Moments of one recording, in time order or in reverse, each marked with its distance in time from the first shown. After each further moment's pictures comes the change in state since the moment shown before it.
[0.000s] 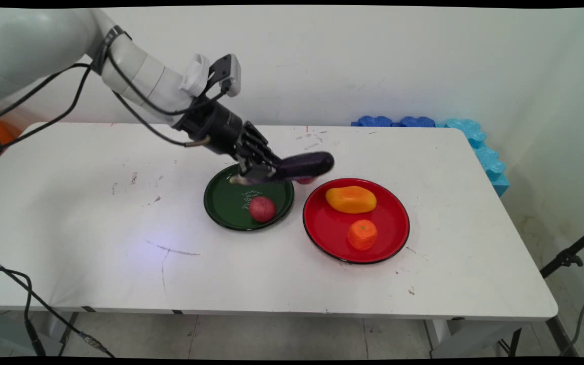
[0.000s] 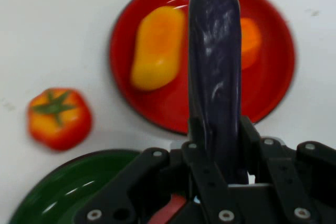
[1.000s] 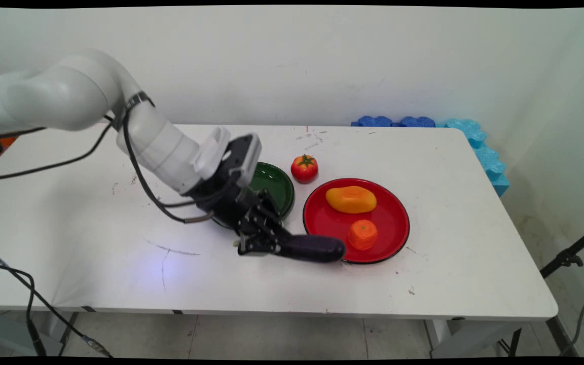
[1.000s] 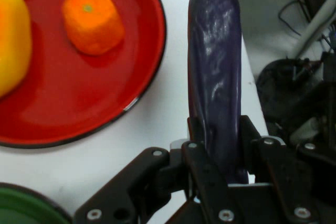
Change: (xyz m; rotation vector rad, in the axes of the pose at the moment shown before) arm -0.025 0.078 0.055 -0.164 -0.072 0.188
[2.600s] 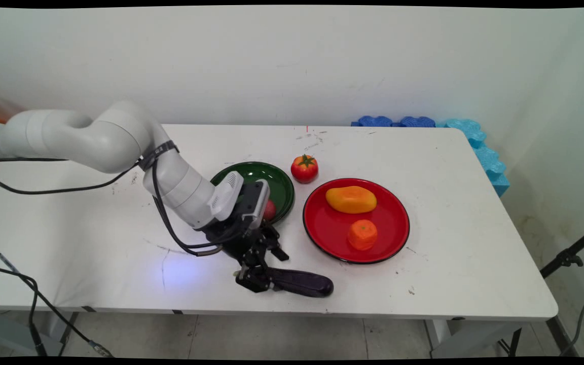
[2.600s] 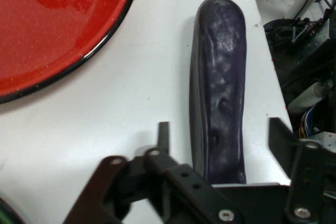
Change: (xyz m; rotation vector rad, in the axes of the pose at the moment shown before) arm -0.040 0.003 0.064 -0.034 -0.074 -0.005
